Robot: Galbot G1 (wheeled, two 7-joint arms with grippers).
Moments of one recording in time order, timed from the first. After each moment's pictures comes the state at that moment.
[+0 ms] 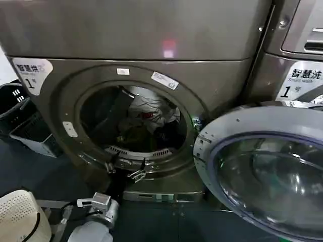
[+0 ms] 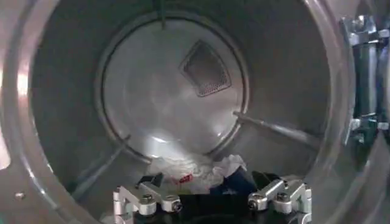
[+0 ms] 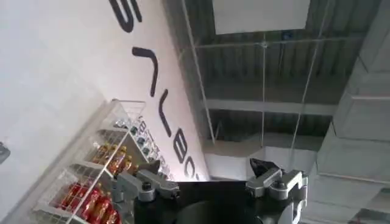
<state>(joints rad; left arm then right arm) 1.42 -1.42 -0.40 -2.24 0.32 0.35 0.04 -1.49 0.94 2.40 1.92 0.25 -0.15 -0.22</state>
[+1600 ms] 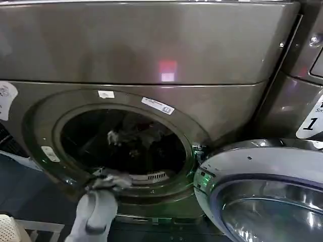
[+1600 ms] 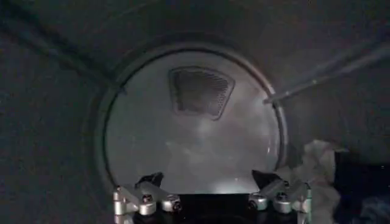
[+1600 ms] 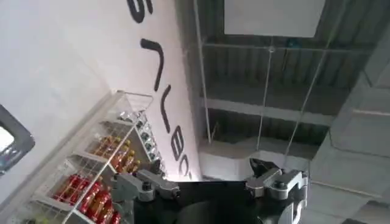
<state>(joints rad) 0.56 -1.48 -0.42 -1.54 1.28 0.01 1.31 -1.53 0.98 2.34 1.97 0.21 -0.11 -0.23</state>
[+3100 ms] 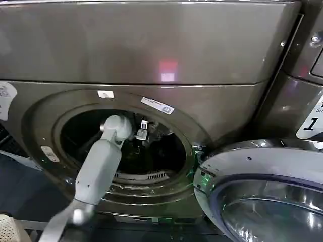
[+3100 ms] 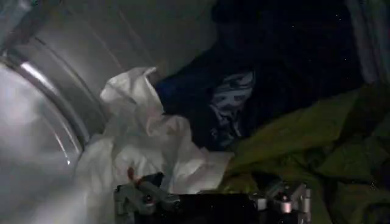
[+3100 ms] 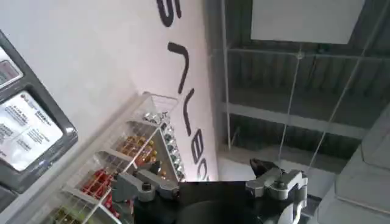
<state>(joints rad) 0.37 -1.22 -0.08 -1.27 1.08 0.05 1.35 -1.55 0.98 2.33 1.99 0.22 -0.11 -0.23</state>
